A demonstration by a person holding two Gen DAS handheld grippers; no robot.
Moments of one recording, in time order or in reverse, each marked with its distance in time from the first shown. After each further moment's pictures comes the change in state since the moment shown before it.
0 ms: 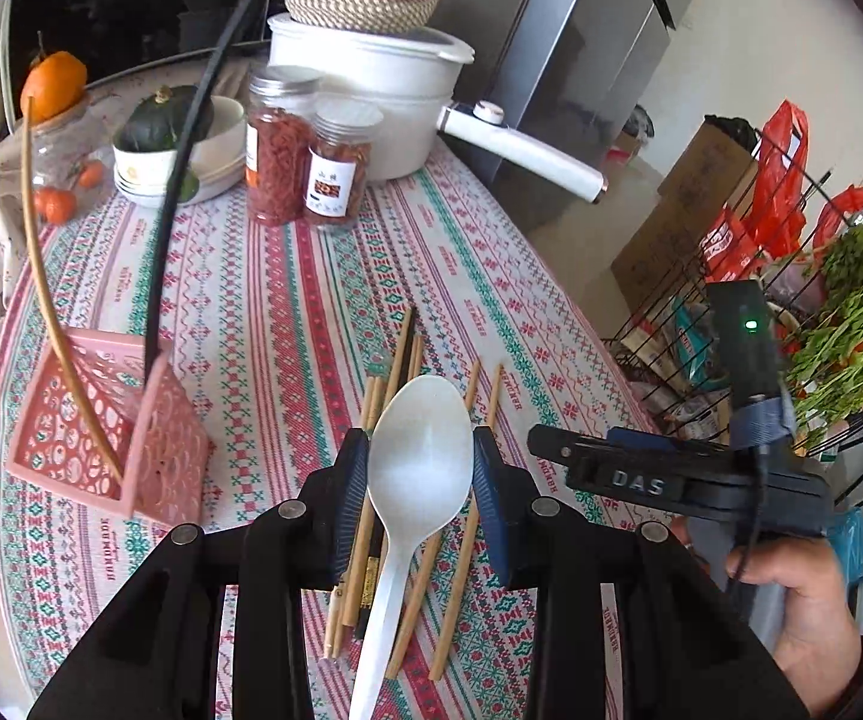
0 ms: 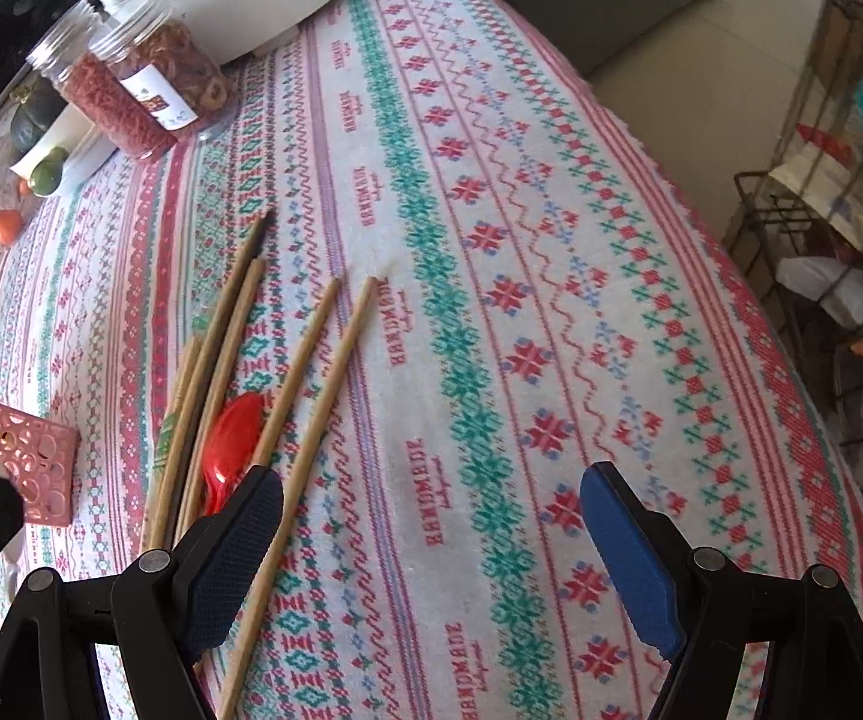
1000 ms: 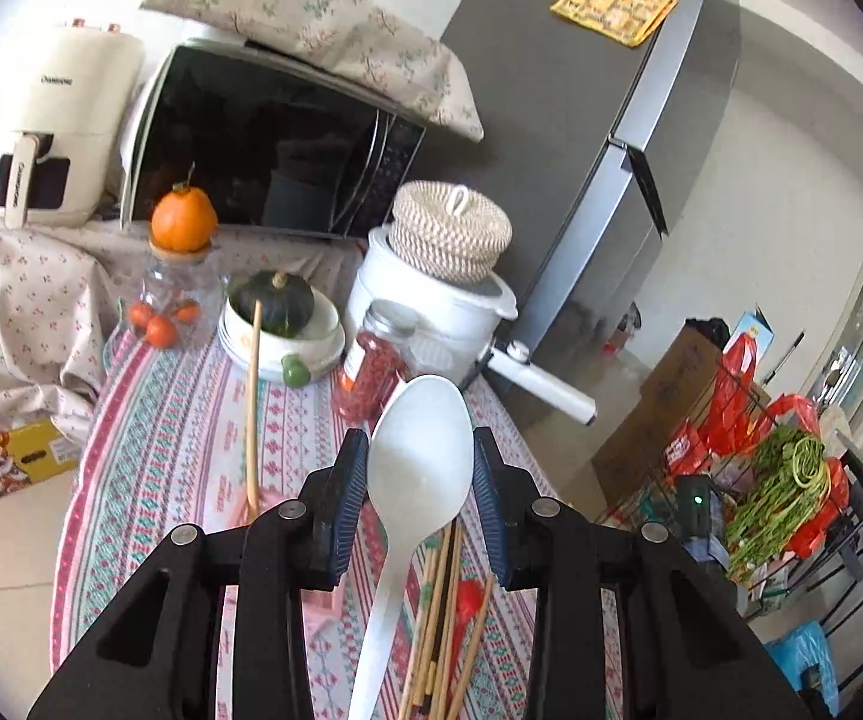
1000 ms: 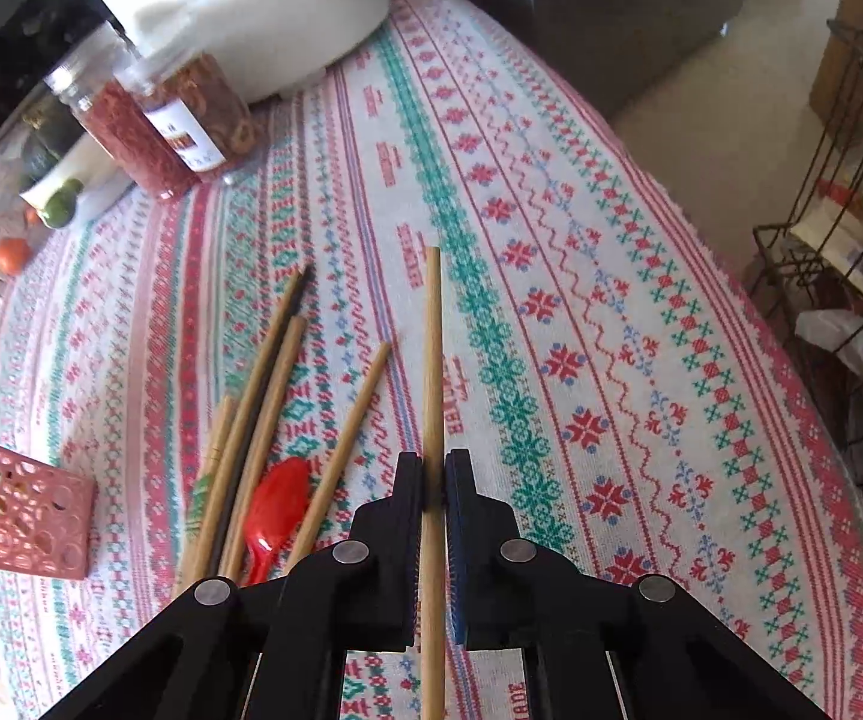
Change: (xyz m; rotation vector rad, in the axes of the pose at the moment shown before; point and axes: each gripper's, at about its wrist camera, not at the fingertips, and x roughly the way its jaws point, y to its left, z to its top) left arm -0.123 0.080 0.010 -0.138 -0.491 -0.050; right arm -0.023 0.018 0.007 0.016 -0.132 0.017
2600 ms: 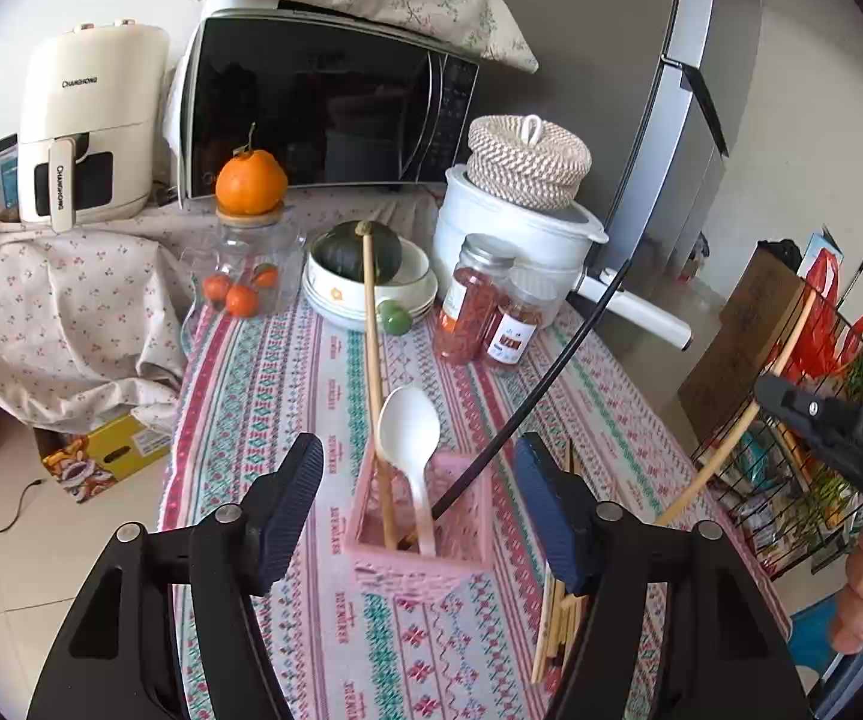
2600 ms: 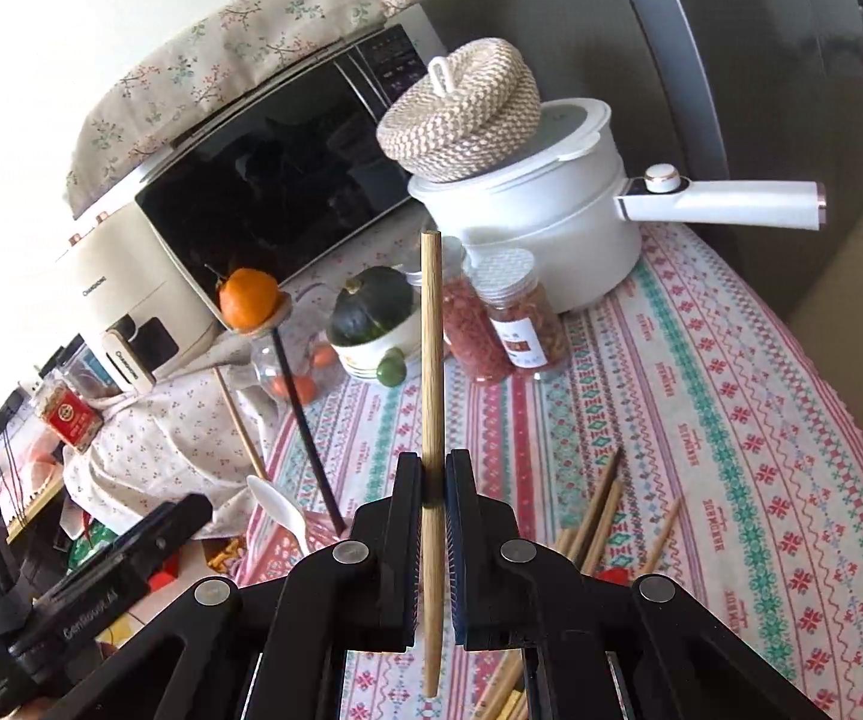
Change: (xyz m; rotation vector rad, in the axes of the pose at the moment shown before) left arm 0.014 0.039 -0.022 0.113 0.181 0.211; right arm -0.114 0.094 -0.014 -0.097 -0.364 0.380
